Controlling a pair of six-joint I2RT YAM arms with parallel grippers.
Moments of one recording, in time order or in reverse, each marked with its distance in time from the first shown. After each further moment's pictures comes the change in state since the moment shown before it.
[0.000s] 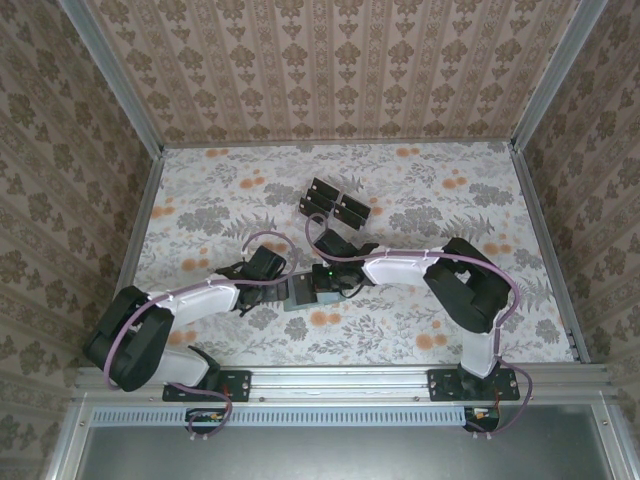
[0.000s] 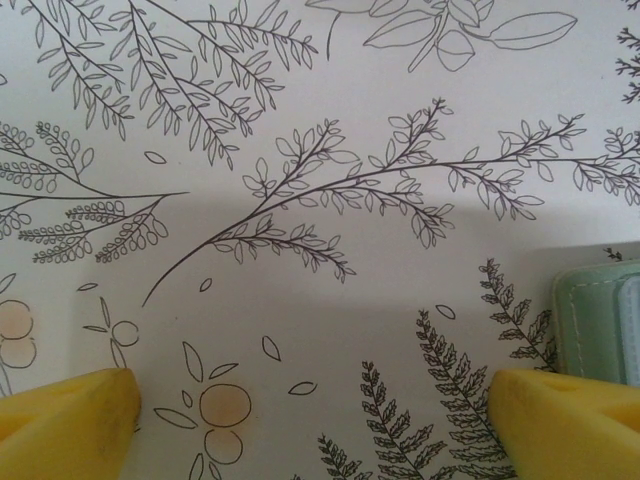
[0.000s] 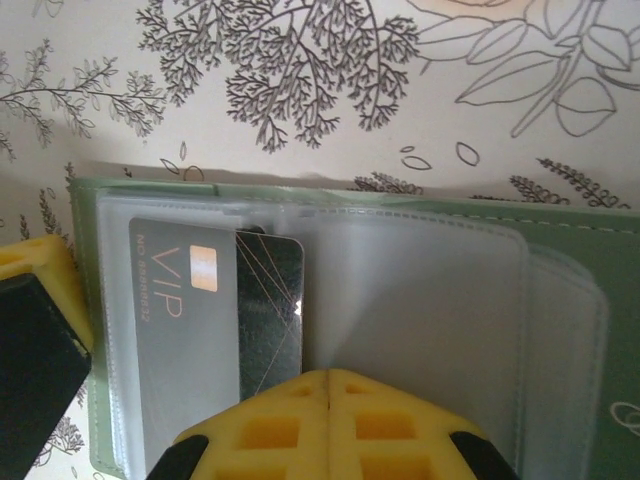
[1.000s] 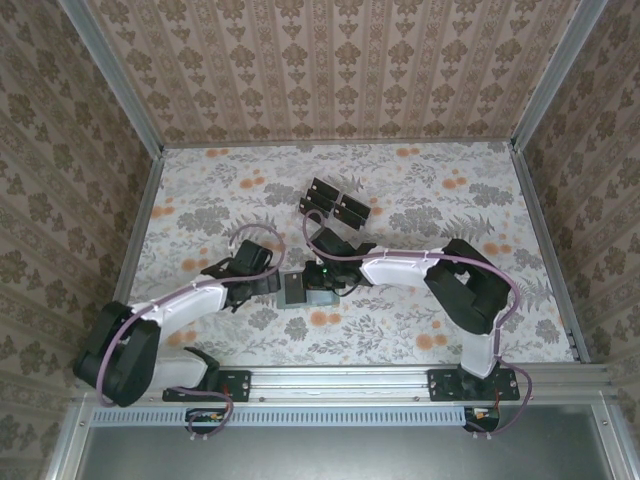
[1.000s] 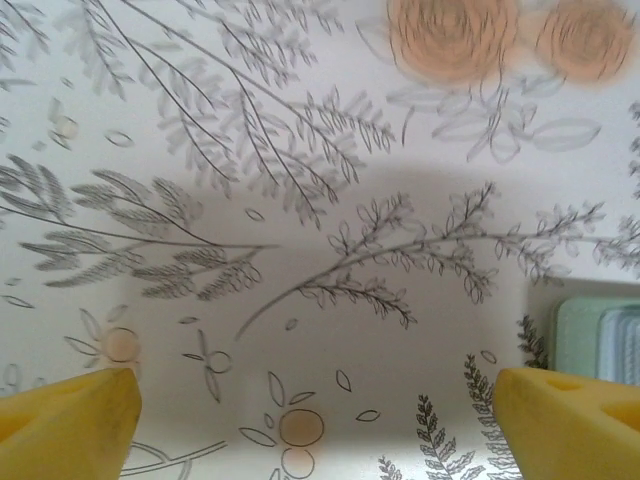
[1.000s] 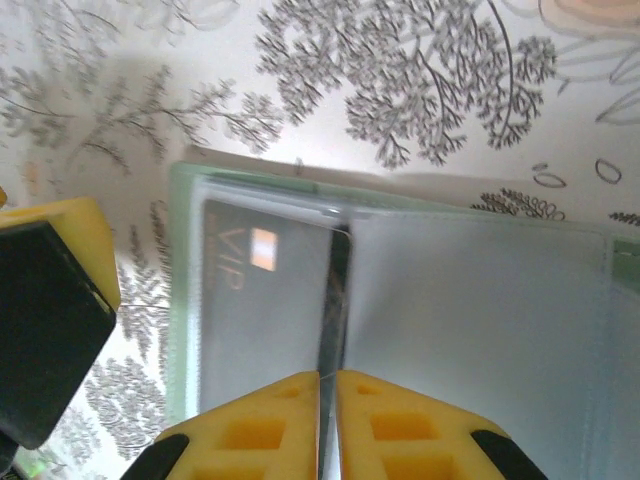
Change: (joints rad) left arm 0.104 -0.111 0.000 -0.024 0.019 0.039; right arm 0.014 -0.014 0.022 0.052 -0.043 0.068
